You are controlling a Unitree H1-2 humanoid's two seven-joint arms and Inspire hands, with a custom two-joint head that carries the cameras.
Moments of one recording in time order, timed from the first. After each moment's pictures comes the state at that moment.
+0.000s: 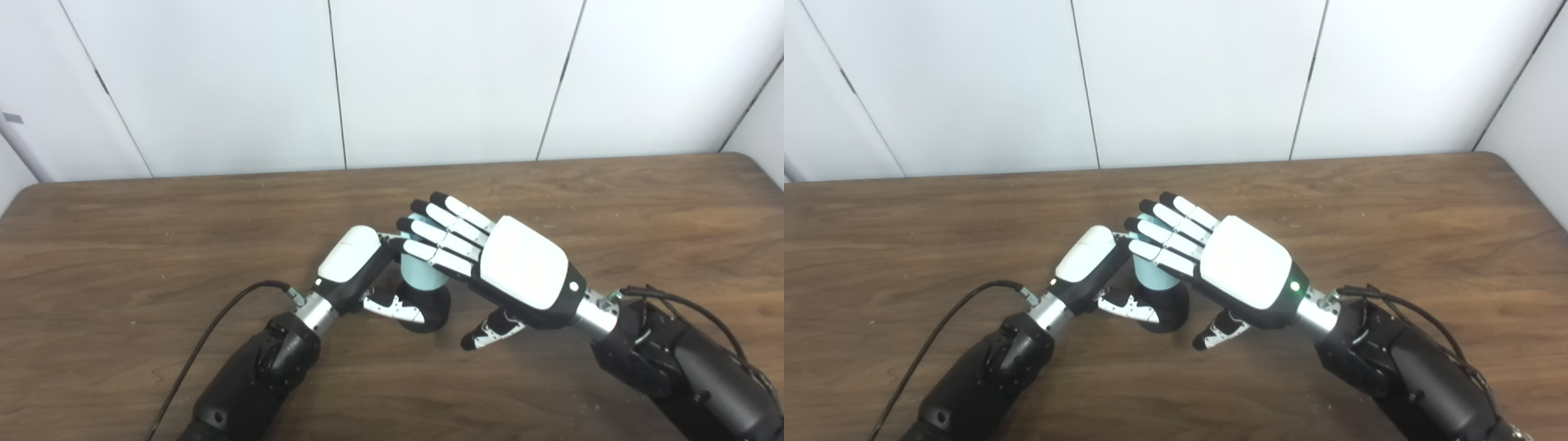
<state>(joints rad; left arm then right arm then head) -0.43 0.20 -0.47 0.40 0.62 -0.41 0.10 -0.33 -0.57 0.48 -0.20 -0.92 -0.43 -0.15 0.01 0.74</state>
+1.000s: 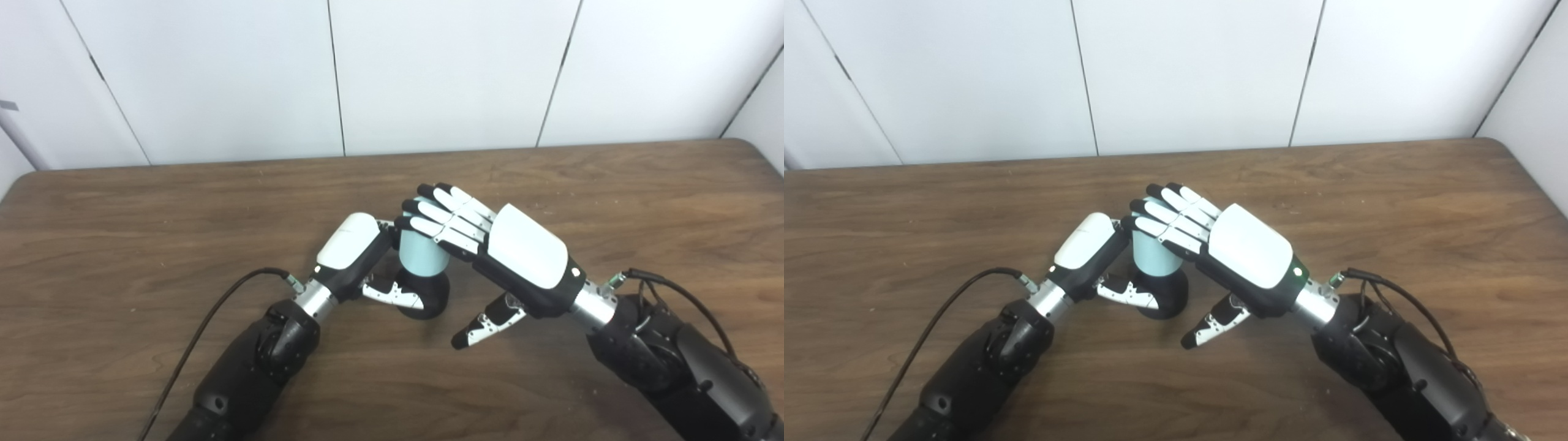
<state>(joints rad) -0.43 0.20 -0.47 0.40 0.62 -0.41 0.10 -0.30 -0.54 0.46 -0.21 -0.62 -0.35 -0.02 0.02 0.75</state>
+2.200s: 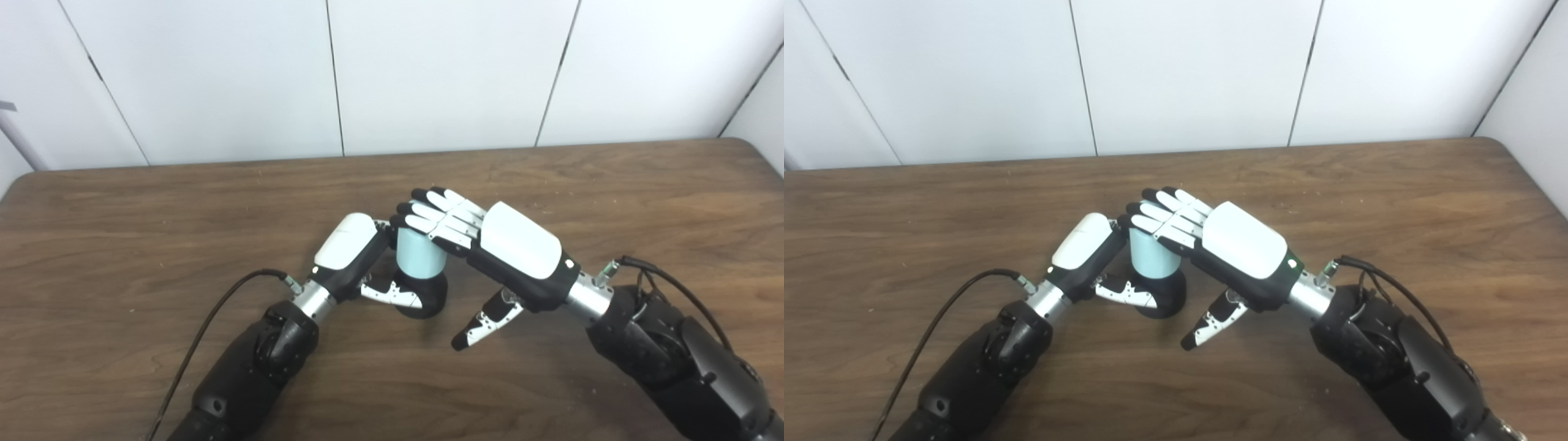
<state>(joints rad) -0.42 0.20 -0.47 0.39 0.61 -0.39 0.10 -0.32 -0.51 0.43 -0.24 -0.56 -0.30 0.14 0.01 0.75</state>
